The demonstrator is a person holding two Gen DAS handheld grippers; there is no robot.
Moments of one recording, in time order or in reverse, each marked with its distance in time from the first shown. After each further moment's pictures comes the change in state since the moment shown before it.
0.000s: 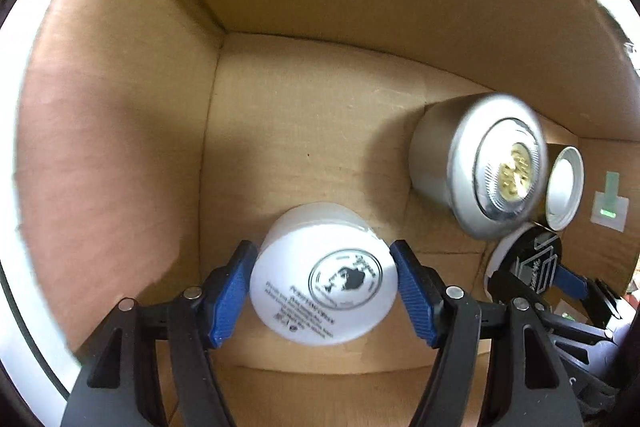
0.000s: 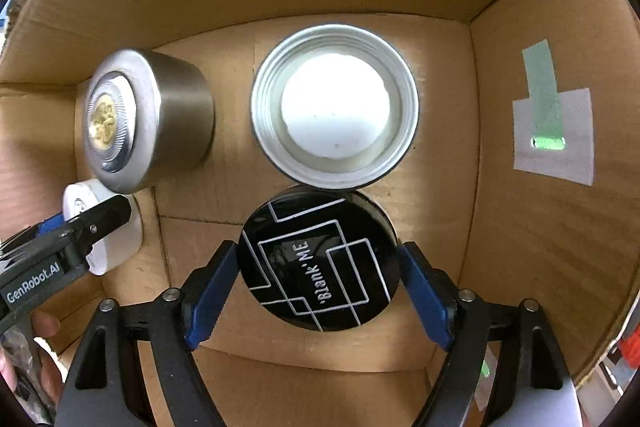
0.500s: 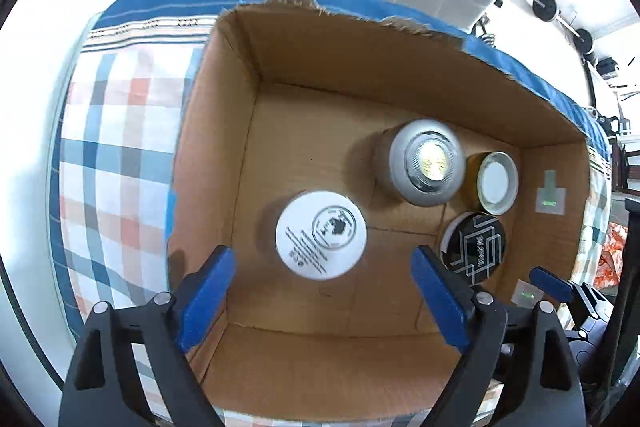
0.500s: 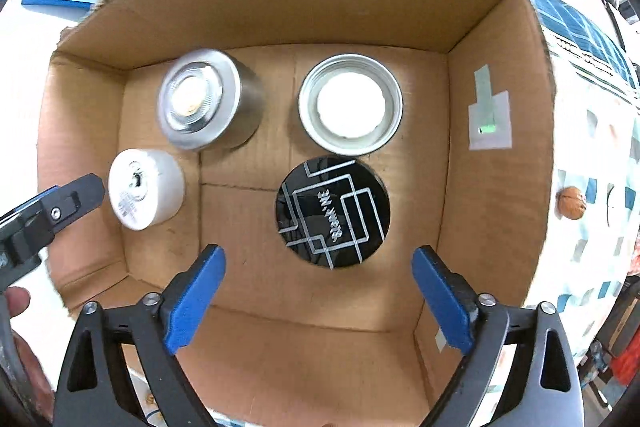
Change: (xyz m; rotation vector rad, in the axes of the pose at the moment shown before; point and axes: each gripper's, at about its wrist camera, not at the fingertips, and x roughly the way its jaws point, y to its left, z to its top) left arm -0.082 0.003 -0.052 -0.013 -0.152 -0.048; right arm -0.064 0.021 -0.049 -0.064 -0.088 0.000
